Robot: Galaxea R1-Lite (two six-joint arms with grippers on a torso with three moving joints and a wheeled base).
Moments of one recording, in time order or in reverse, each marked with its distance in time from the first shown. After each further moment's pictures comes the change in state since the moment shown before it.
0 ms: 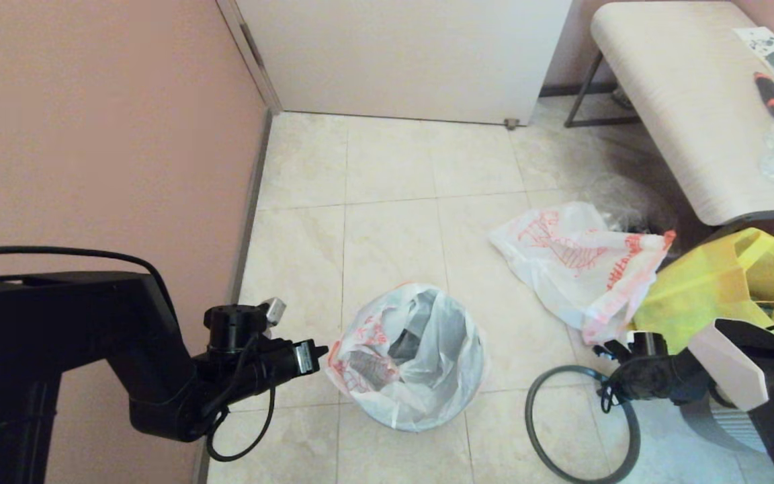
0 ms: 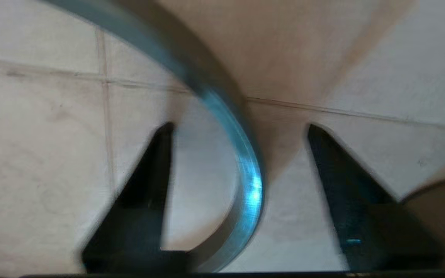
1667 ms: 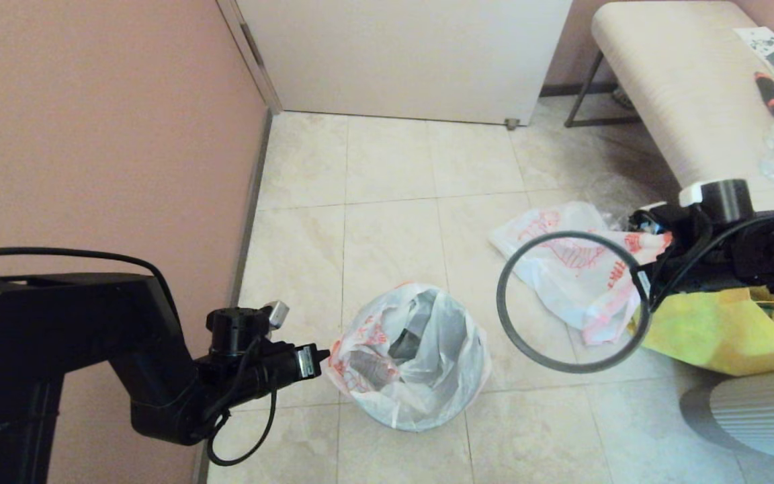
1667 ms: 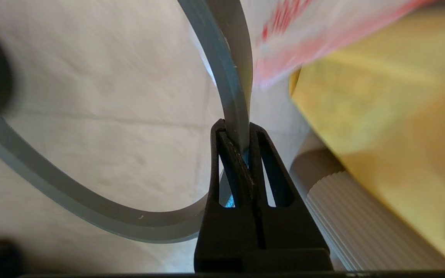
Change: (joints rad) left arm -0.010 0.004 0.013 -0.002 0.000 0.020; right arm 0.207 -1.046 0.428 0.345 -0.063 0.222
